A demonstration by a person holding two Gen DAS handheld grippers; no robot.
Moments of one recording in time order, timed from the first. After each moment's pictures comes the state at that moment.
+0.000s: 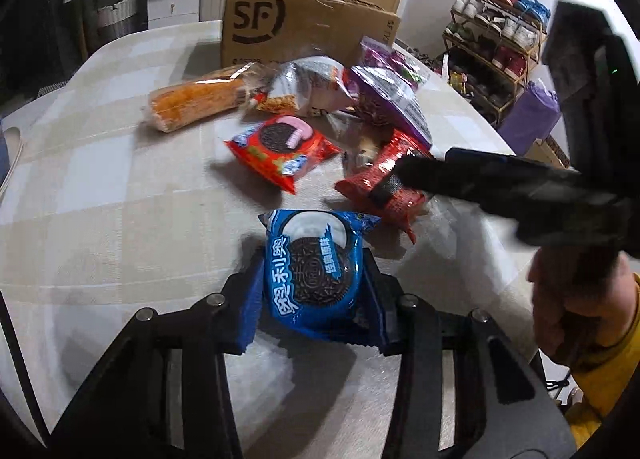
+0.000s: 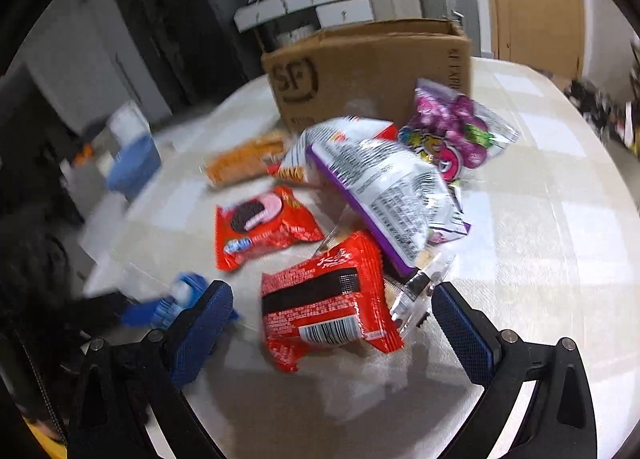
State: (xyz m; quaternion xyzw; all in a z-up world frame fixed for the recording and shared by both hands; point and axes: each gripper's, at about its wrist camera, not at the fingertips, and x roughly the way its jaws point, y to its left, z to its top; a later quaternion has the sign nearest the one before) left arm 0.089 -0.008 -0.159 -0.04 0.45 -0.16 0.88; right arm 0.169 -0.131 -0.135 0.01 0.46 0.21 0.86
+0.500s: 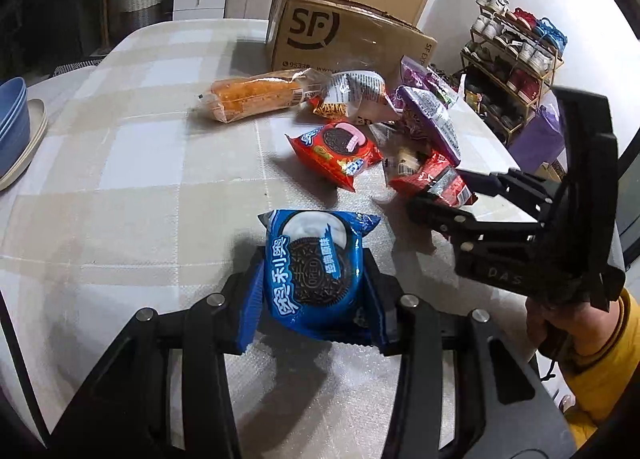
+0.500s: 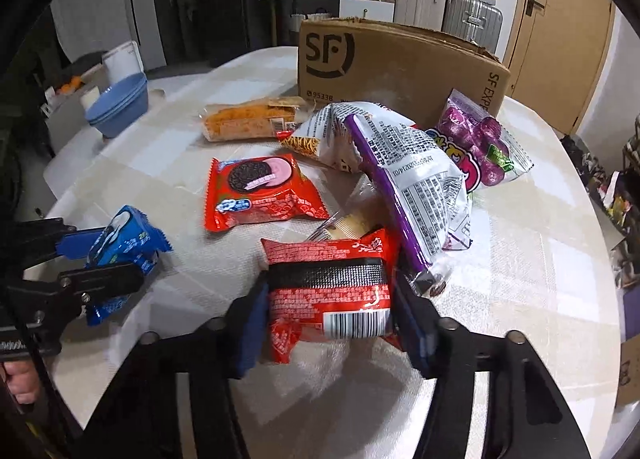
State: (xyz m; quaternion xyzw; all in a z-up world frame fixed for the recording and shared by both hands) left arm 0.074 0.036 -0.154 -0.08 0.44 -0.13 0.88; right arm 0.150 -0.110 -0.139 -0.10 0.44 0.18 0.87
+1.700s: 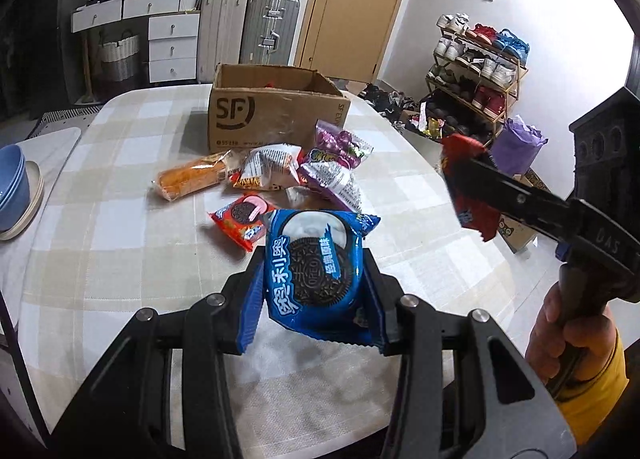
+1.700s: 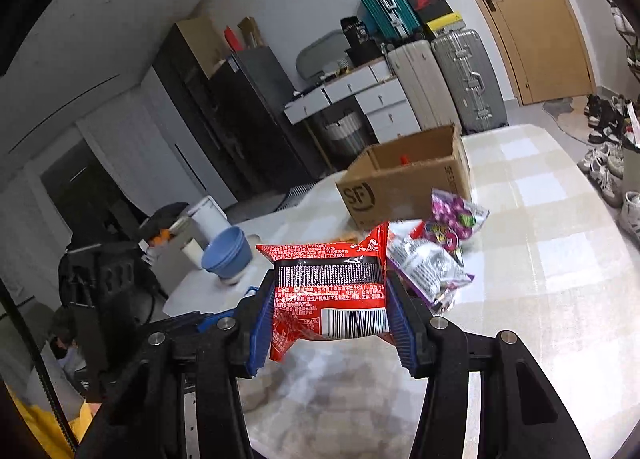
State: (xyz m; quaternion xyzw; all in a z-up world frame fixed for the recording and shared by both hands) left arm 0.017 -0.016 -0.054 -0.06 0.37 -0.17 0.91; right arm 0.070 -0.212 -0.011 0.17 0.30 0.28 0.90
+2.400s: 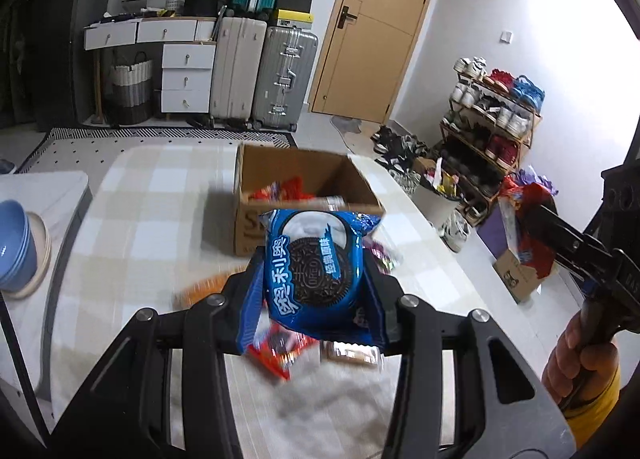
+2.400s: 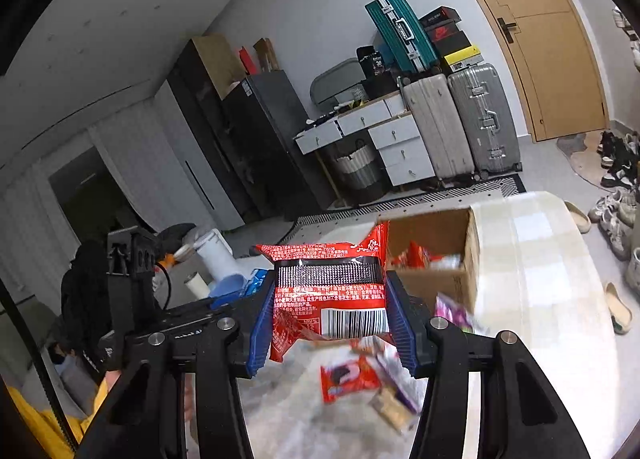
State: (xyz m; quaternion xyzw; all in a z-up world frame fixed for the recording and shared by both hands) left arm 0.117 0.024 0.029 -0.09 0.32 -0.14 0.93; right arm 0.161 -0.222 0.068 0.17 0.26 0.30 0.90
